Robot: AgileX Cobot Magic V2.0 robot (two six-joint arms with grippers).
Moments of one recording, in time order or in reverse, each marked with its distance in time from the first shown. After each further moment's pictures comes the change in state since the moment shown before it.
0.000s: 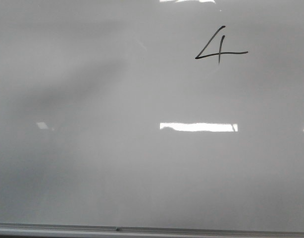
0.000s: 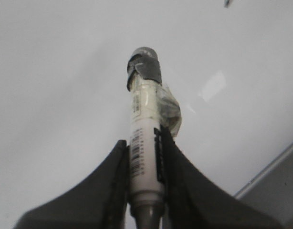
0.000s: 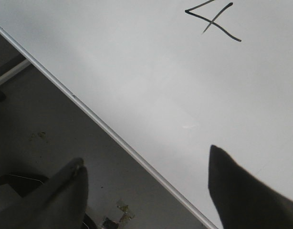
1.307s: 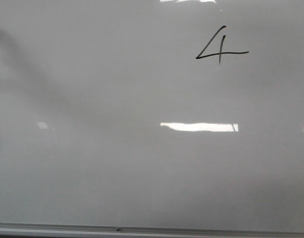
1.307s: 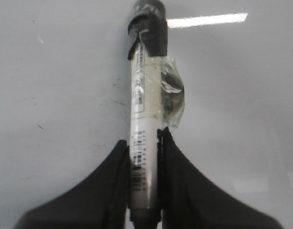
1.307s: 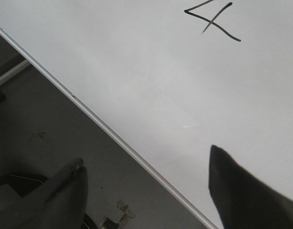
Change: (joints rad) left arm 0.800 0.020 0.812 -0.038 -1.230 -0.201; right arm 0.000 0.000 0.000 -0.002 0.000 0.004
